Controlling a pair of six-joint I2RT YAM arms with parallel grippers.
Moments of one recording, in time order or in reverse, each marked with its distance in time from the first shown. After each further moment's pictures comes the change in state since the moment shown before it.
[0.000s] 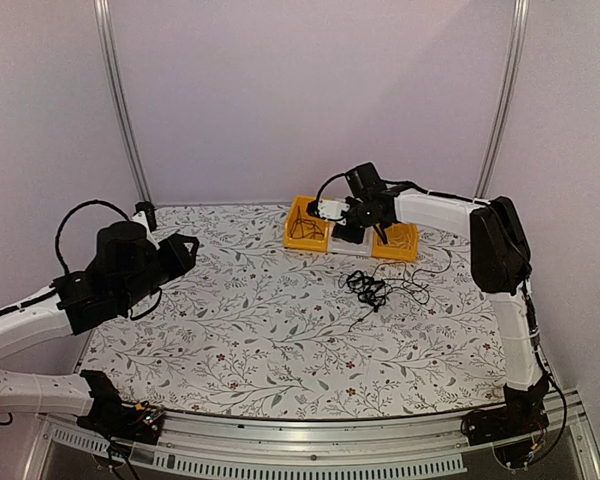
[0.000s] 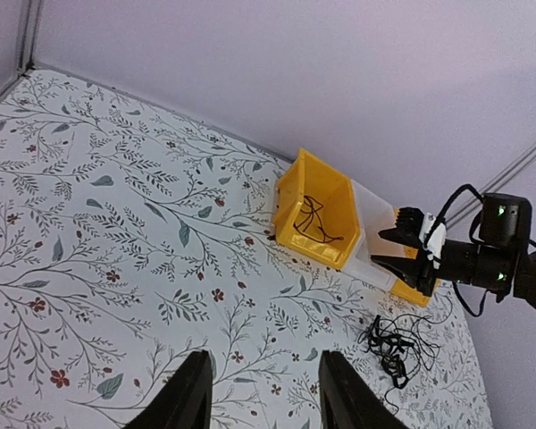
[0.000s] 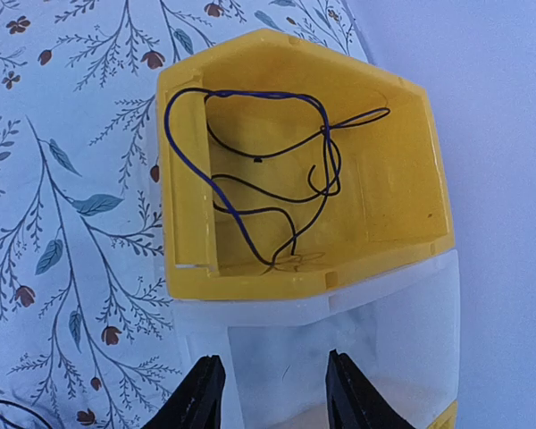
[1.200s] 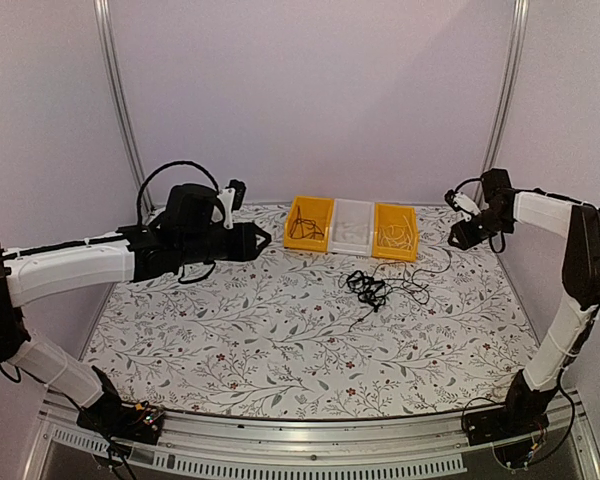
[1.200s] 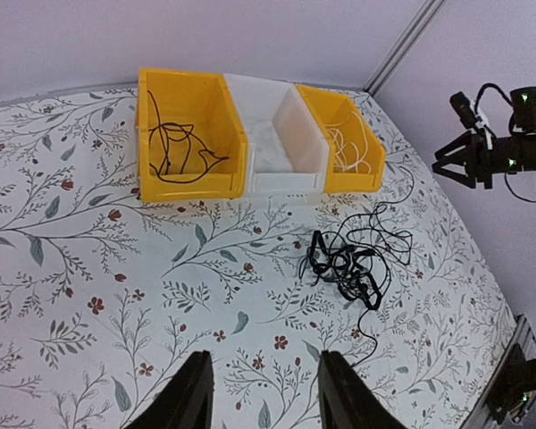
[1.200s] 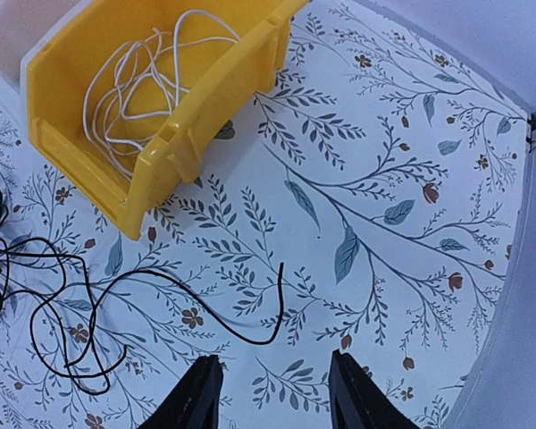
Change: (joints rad) left arm -0.011 0.520 0.357 0.041 0.405 0.301; right arm -0.576 -0.548 -0.630 -0.116 -0.166 0.421
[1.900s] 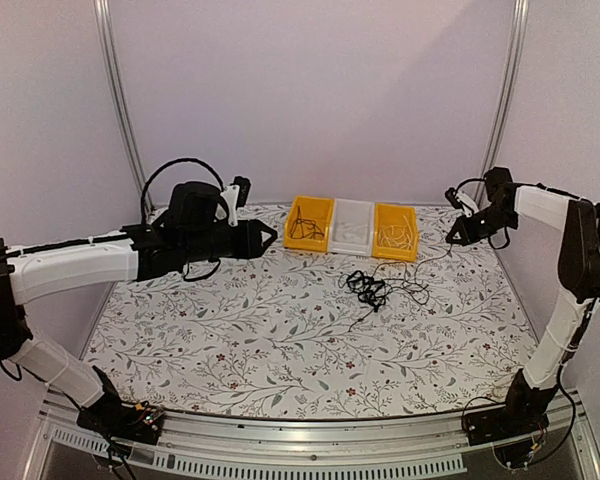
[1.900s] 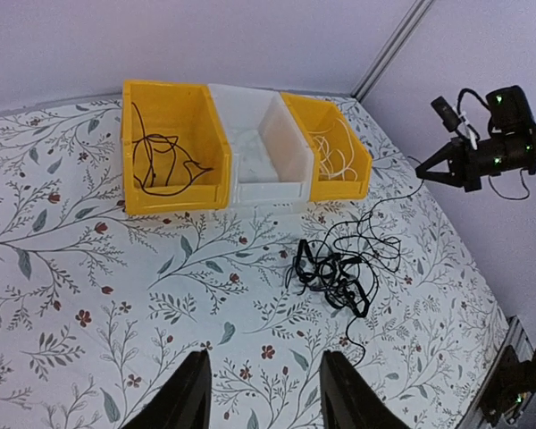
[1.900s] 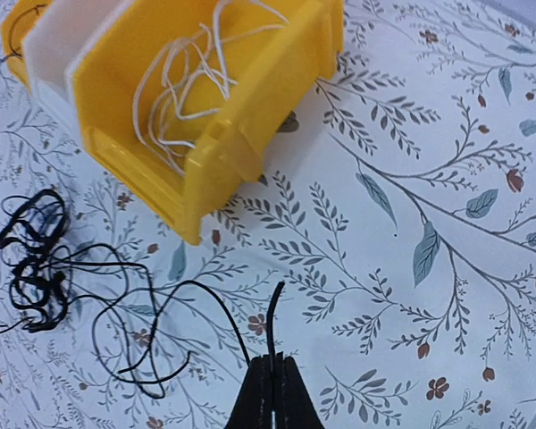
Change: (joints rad) left arm -0.011 0.010 0.014 0.018 0.011 -0.007; right arm -0.041 0.123 0.081 -0.096 -0.208 0.076
